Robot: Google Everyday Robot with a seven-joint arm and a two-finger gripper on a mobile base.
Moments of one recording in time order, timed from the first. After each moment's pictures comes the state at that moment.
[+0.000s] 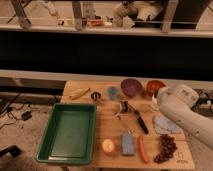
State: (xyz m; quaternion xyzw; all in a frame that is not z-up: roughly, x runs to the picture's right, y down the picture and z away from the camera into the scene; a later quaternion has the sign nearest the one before) arm 0.295 0.027 0.720 0.04 0.08 0.09 0.99
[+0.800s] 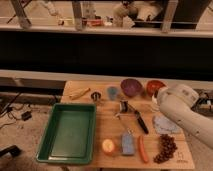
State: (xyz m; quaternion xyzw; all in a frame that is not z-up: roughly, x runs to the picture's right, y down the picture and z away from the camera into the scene) arm 0.295 0.027 0.720 0.04 0.08 0.10 0.99
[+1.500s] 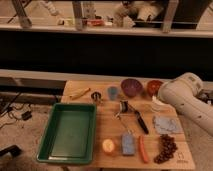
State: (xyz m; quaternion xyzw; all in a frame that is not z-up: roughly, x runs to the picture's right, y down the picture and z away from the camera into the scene) arm 0.298 0.021 0.727 -0.03 0.07 0.18 0.98
